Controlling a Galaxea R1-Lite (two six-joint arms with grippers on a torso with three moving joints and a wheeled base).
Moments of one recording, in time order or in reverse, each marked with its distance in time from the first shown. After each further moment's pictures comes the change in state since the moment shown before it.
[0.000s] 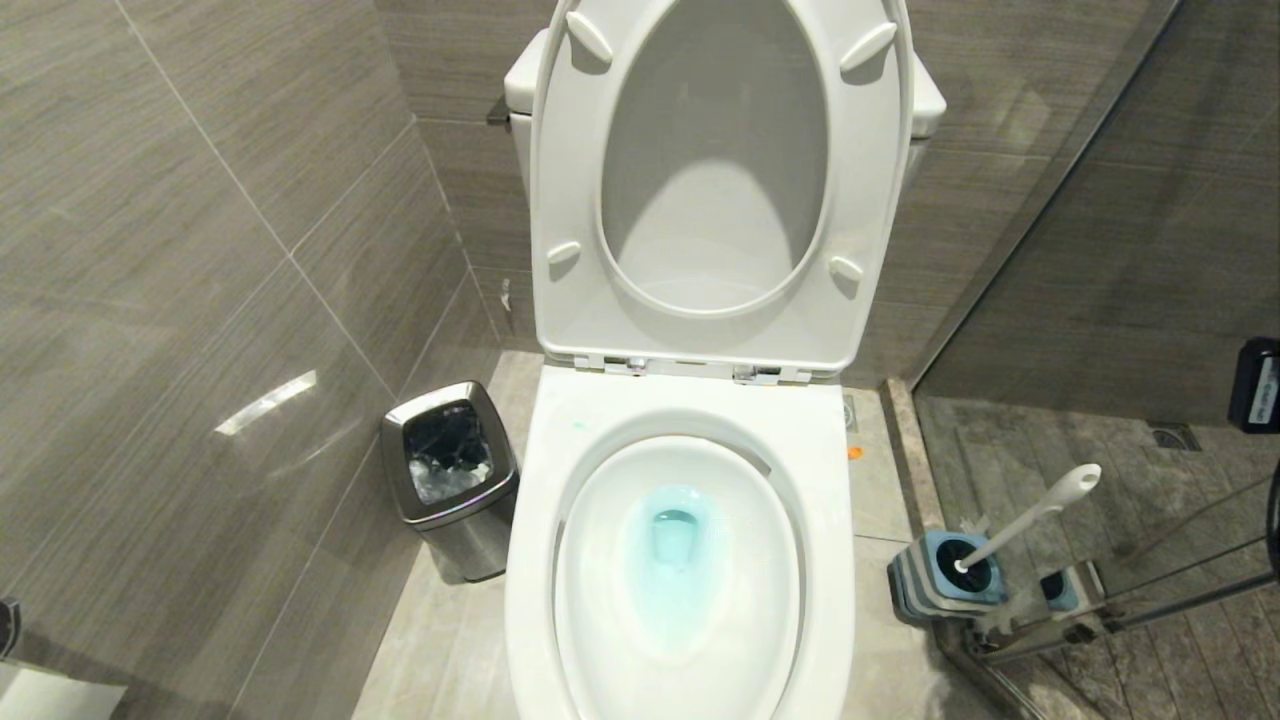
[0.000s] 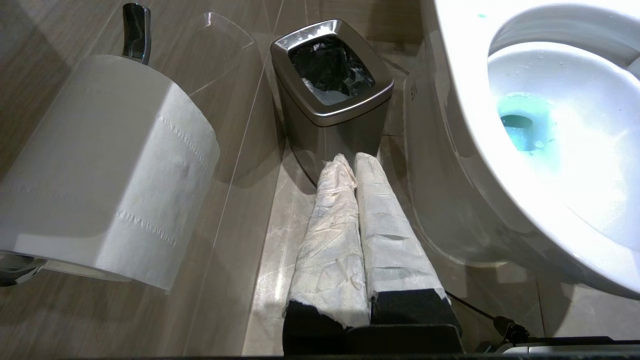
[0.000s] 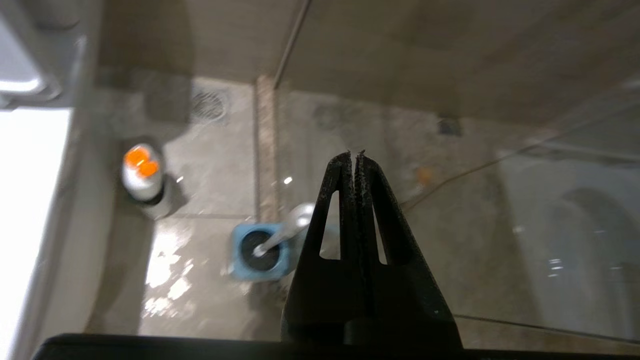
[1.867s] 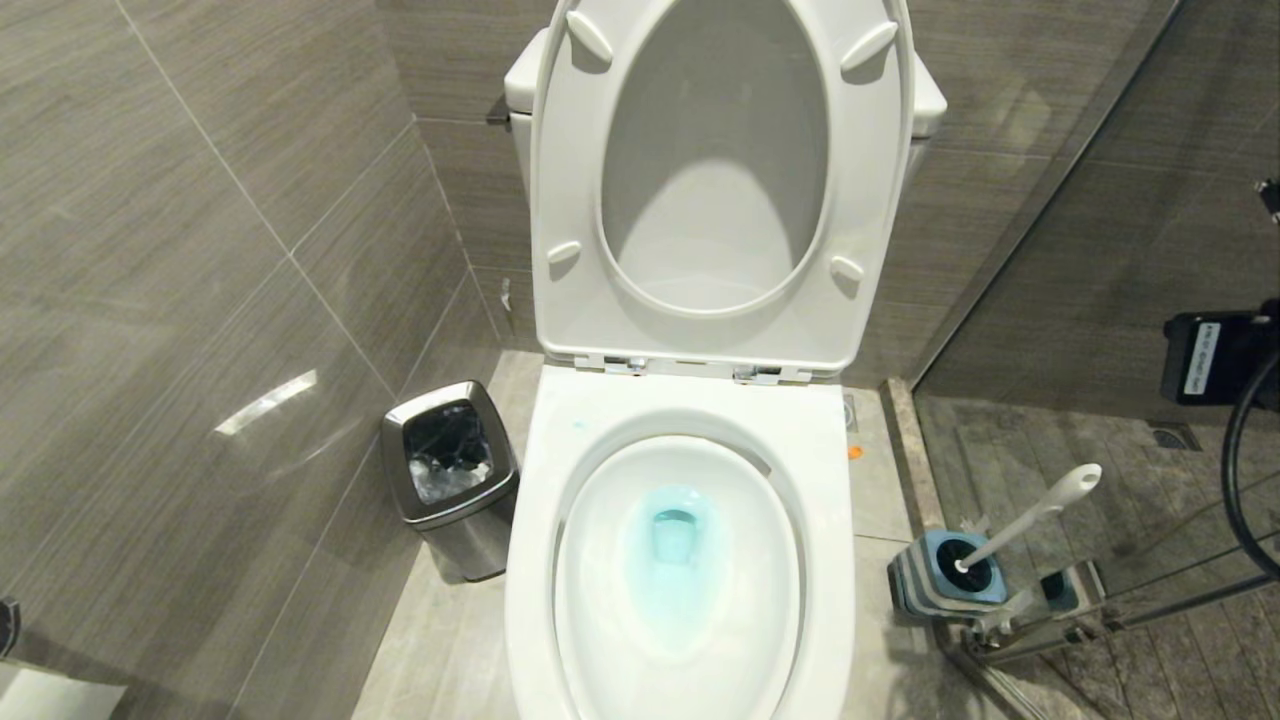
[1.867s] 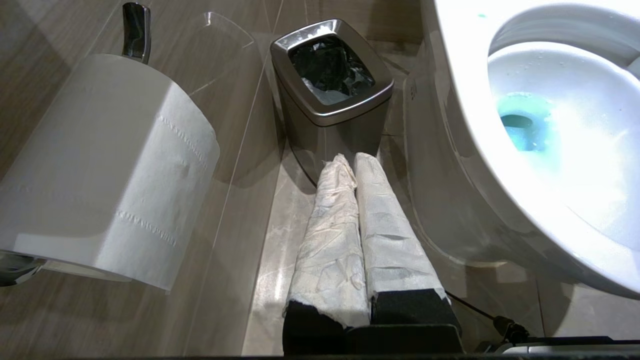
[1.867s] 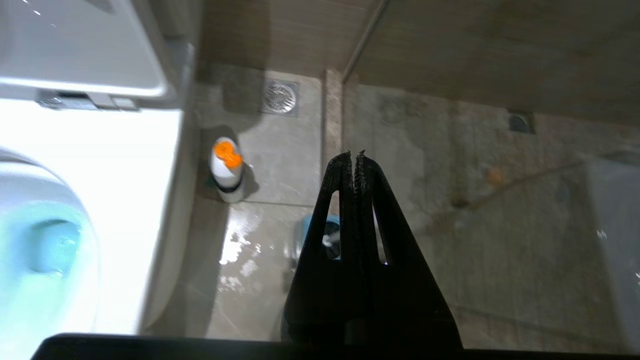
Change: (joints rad) left arm 0.000 0.000 0.000 0.000 0.000 -0.001; right arm 0.188 0.035 -0.154 0.212 -0.045 0.140
